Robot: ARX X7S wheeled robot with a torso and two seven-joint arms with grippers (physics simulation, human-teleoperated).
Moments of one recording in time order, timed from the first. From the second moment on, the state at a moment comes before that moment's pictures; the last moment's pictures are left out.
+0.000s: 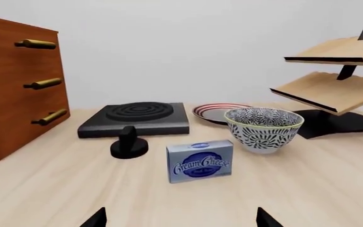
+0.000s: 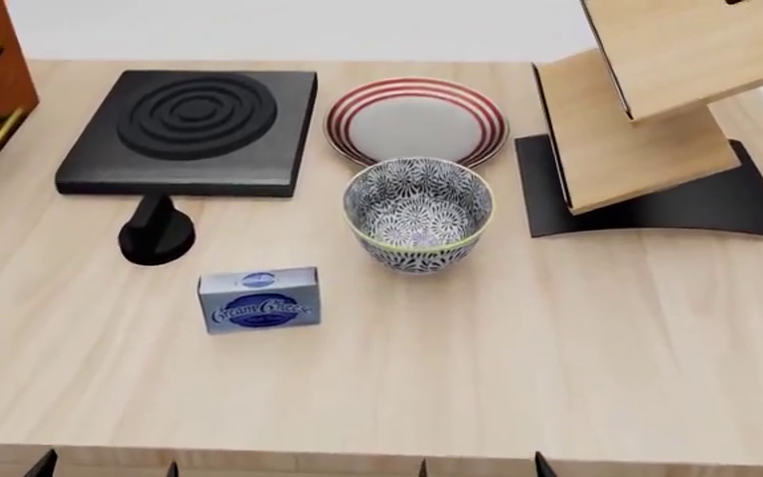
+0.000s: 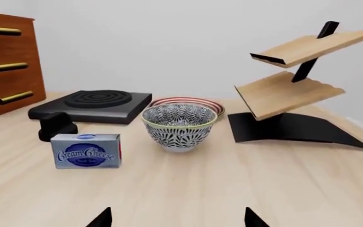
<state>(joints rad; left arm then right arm) 0.03 -0.16 0.20 -0.02 -0.11 0.18 -0.14 -0.03 0.17 -0.20 -0.11 0.14 0.01 0.10</state>
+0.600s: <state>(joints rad) 0.03 -0.18 0.22 -0.02 -0.13 0.18 -0.16 -0.02 0.19 -0.22 -0.11 0.15 0.00 0.12</state>
